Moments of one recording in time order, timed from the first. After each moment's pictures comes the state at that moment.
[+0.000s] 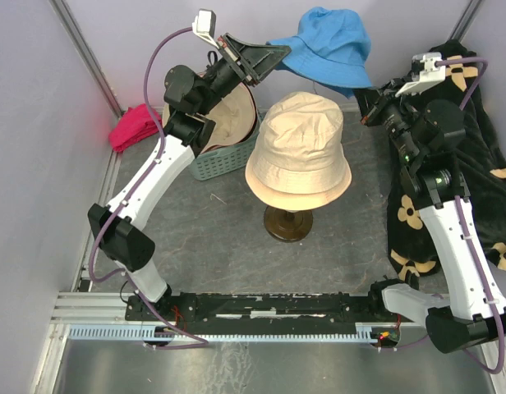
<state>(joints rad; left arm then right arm) -0.51 1.72 1.84 0.50 0.46 -1.25 0.21 1.13 1.45 -0.17 -0.10 0.27</state>
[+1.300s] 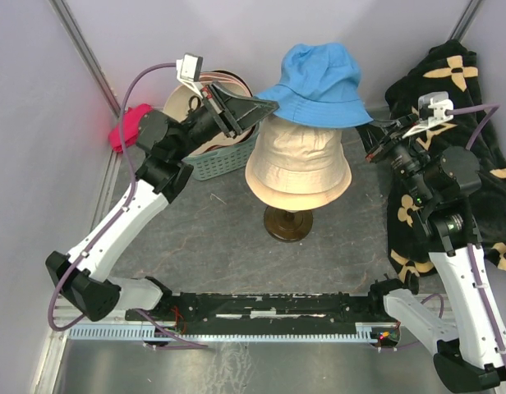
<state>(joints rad) -0.58 1.32 1.42 0.48 0.52 -1.10 0.24 0.86 1.23 -0.16 -0.19 0.23</state>
